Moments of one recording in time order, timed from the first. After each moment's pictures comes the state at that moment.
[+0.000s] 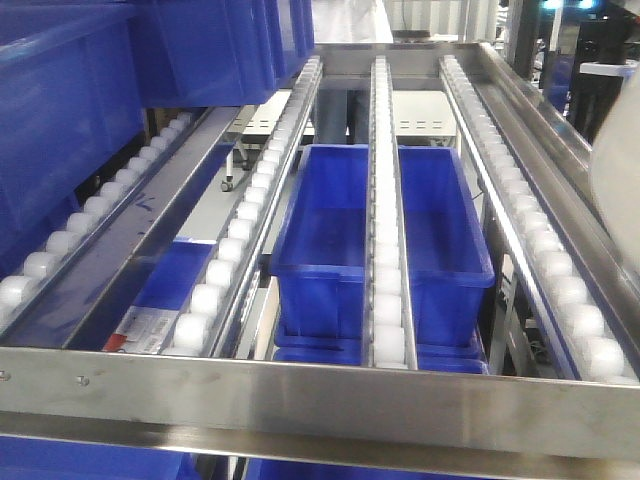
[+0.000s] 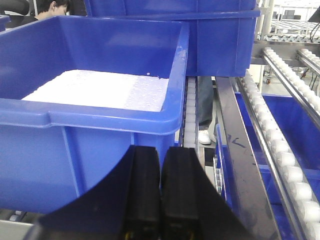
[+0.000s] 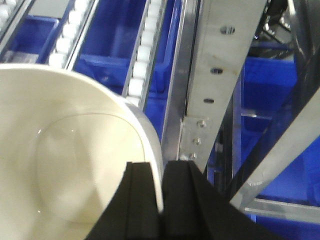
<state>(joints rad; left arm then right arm) -0.05 -0.01 0.01 -0.08 0.06 0.04 0.07 0.53 -0.55 0.02 0.63 0.04</state>
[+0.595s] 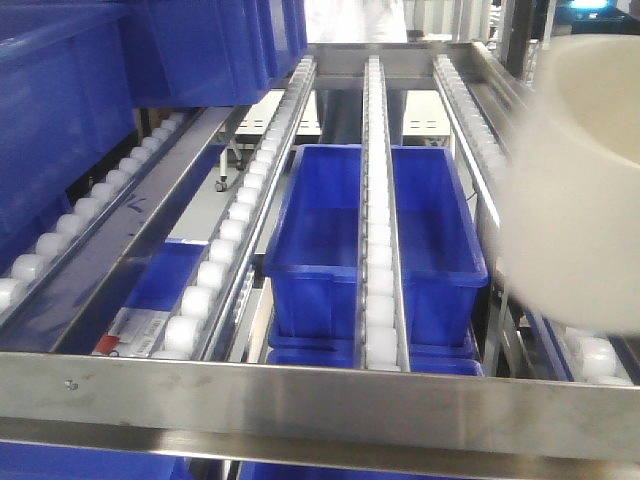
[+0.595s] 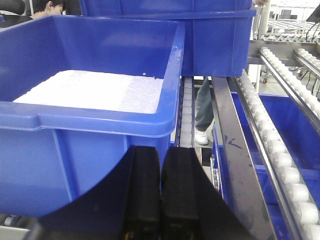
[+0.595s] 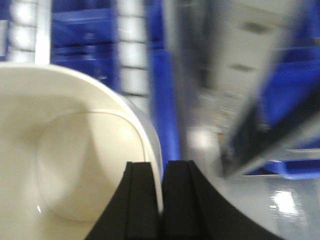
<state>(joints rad) -0.05 -0.01 0.01 -0.08 0.06 0.04 0.51 1.06 -0.75 -0.50 0.65 0.94</state>
